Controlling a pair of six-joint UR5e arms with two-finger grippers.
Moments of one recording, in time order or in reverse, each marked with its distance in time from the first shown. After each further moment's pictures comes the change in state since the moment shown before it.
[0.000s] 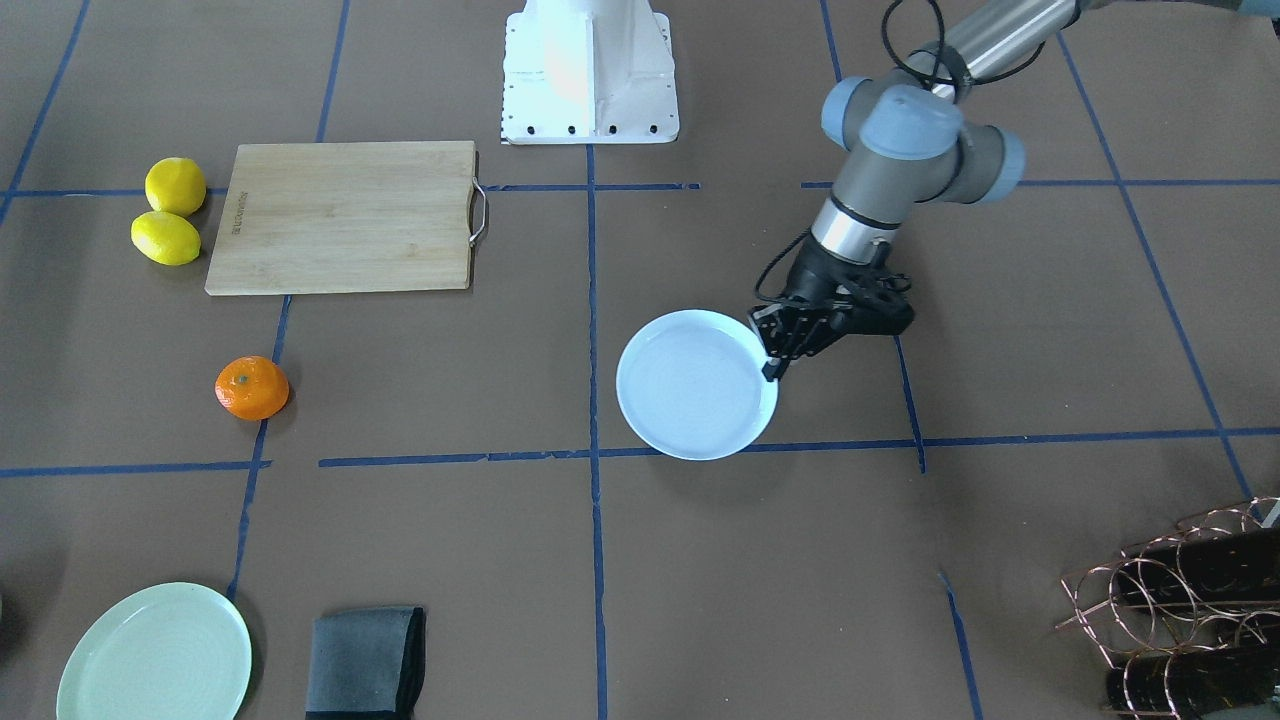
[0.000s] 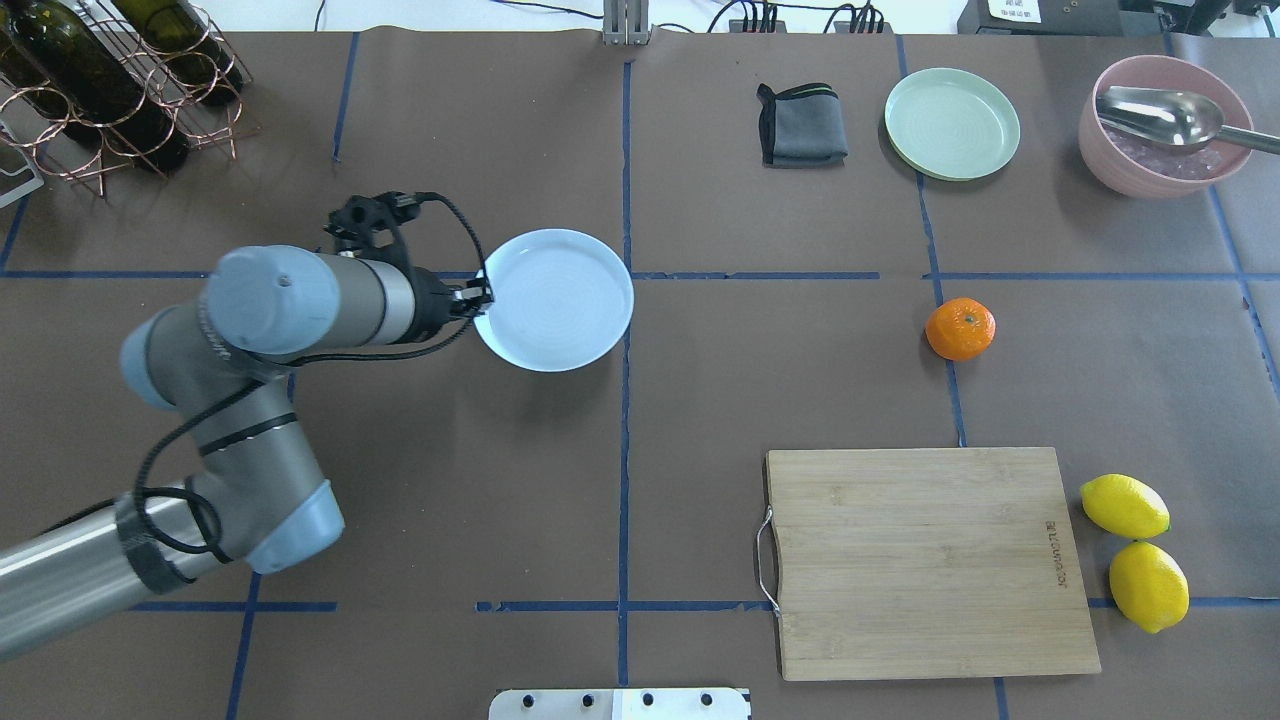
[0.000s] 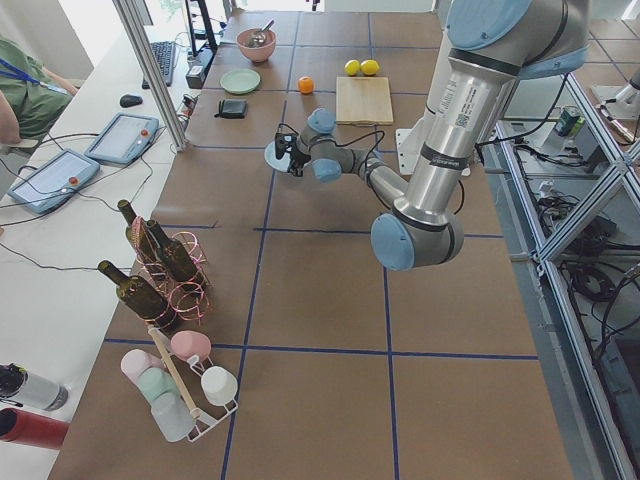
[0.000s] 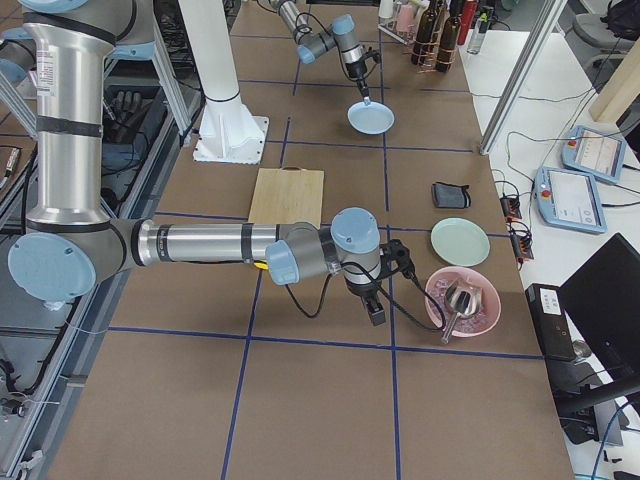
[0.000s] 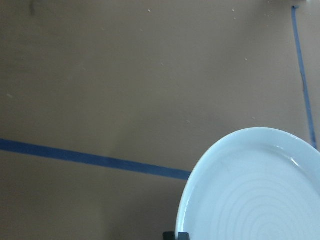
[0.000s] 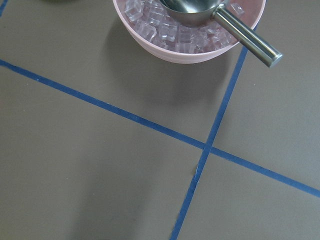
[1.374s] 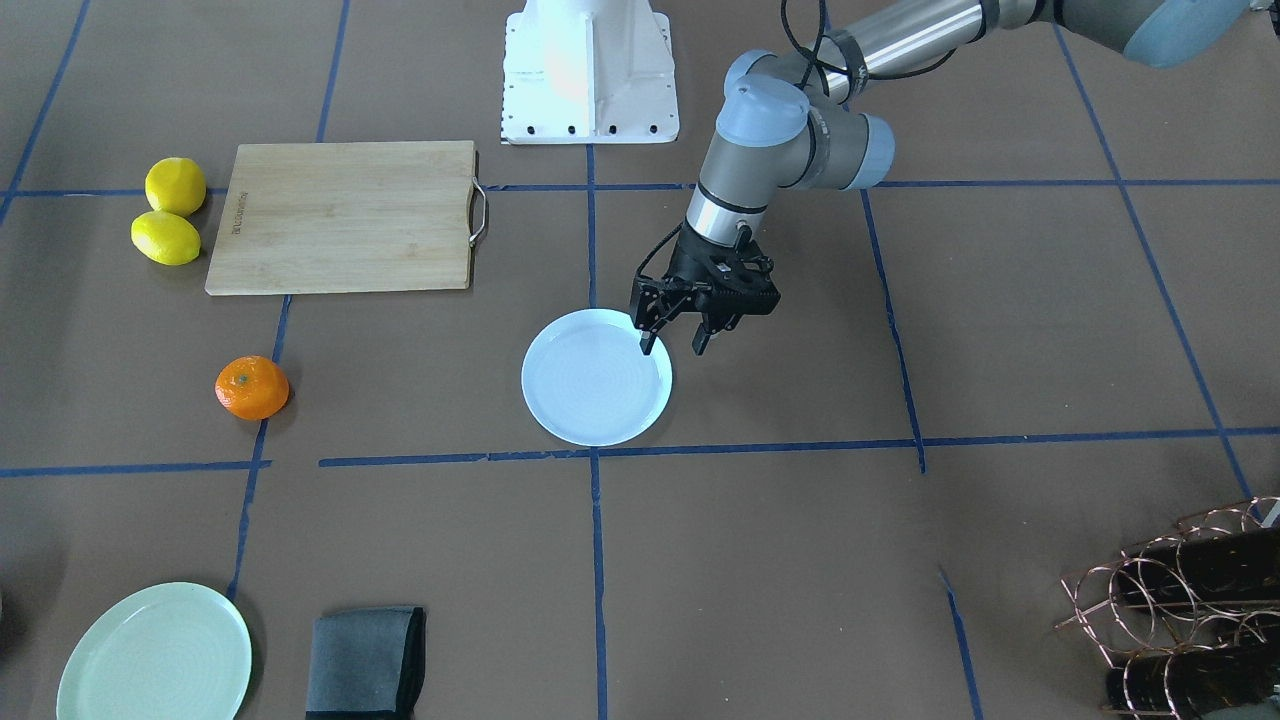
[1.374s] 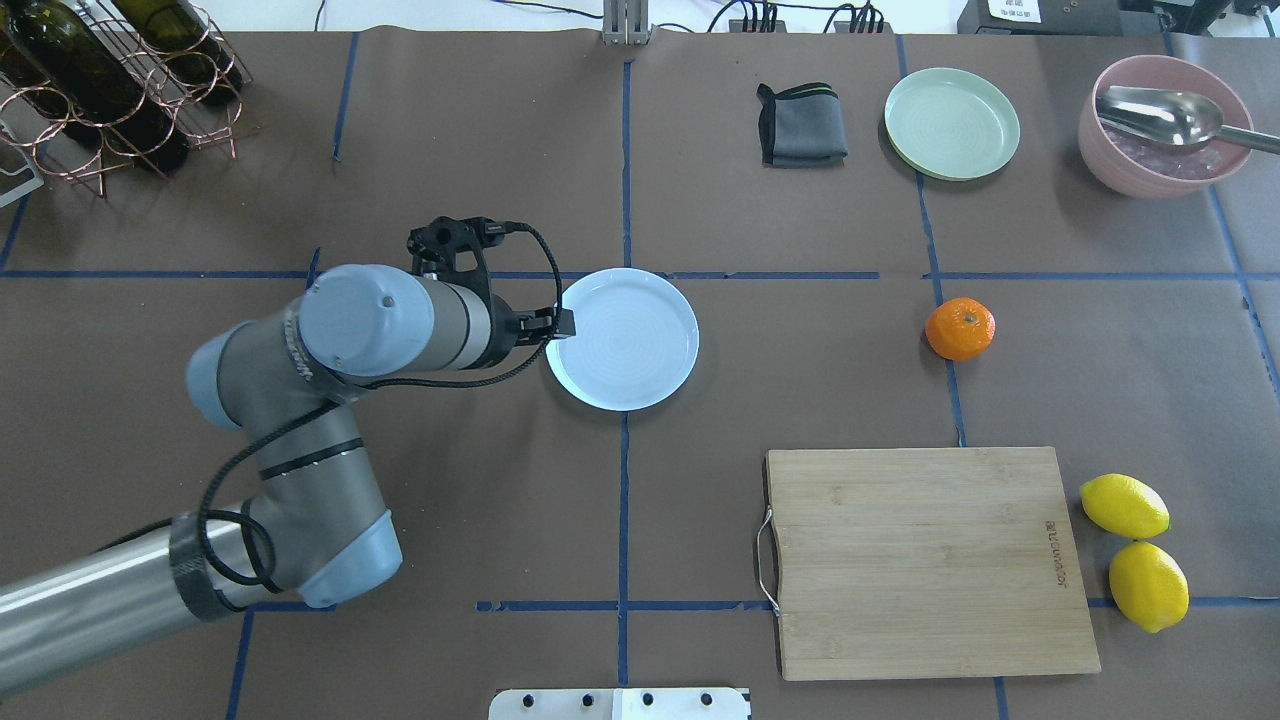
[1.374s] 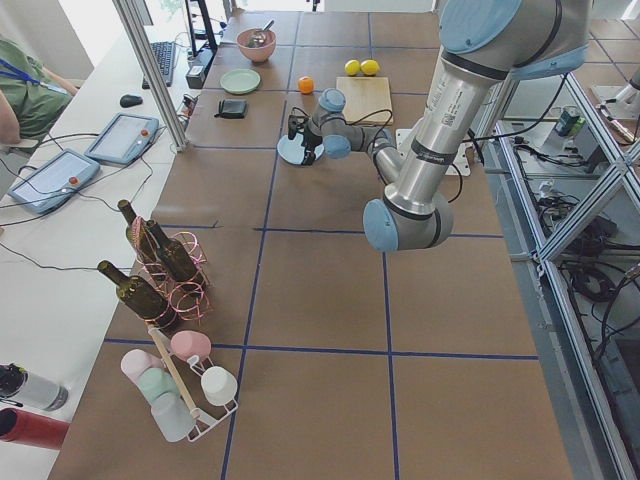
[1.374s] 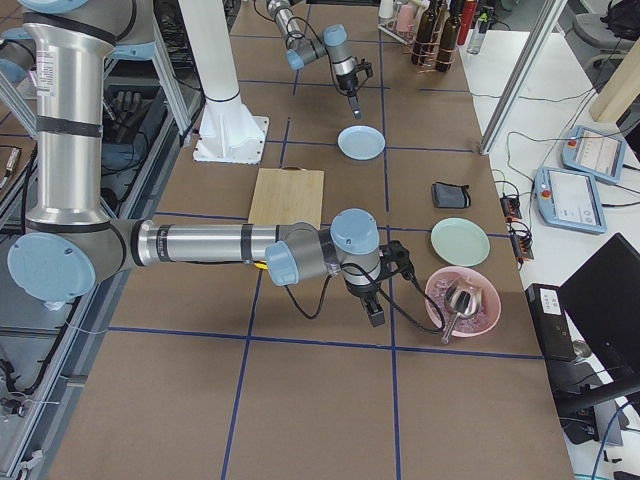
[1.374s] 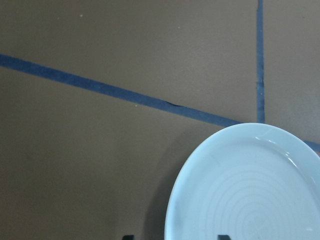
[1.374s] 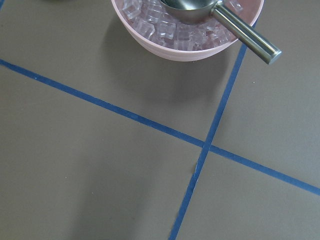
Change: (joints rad) left arm 0.013 -0.038 -0.111 0.232 -0.032 0.170; right arm 0.000 -0.002 0.001 0.000 -0.001 0.001
